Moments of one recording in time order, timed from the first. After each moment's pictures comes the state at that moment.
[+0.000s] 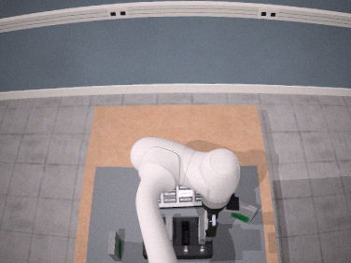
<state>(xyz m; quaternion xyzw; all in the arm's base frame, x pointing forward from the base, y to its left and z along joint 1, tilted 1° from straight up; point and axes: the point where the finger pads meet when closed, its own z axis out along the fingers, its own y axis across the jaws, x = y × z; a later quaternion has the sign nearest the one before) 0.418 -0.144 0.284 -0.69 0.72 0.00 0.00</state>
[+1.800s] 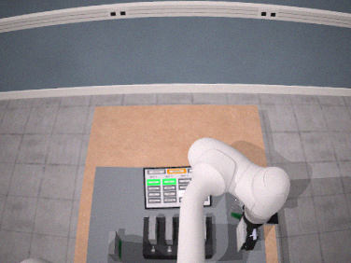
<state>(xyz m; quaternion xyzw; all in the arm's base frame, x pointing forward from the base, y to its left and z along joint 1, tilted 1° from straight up) 0.359 -0.266 0.282 -0.69 0.72 0.01 0.00</state>
